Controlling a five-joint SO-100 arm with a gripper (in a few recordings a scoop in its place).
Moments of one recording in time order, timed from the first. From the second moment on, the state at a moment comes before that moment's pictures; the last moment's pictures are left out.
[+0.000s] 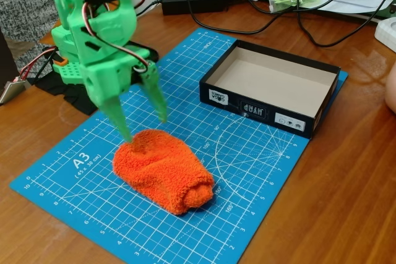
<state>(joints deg) 31.0 81.2 80.0 72.4 -108.7</state>
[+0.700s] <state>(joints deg) 32.7 64.4 75.8 57.7 -109.1</state>
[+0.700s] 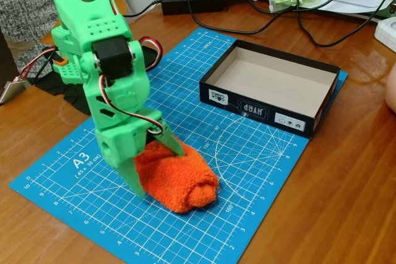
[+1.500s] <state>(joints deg) 30.1 61.6 85.8 37.1 -101.2</state>
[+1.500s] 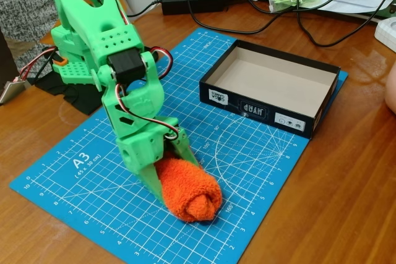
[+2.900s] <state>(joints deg) -5.3 71.3 65.7 64.6 -72.7</state>
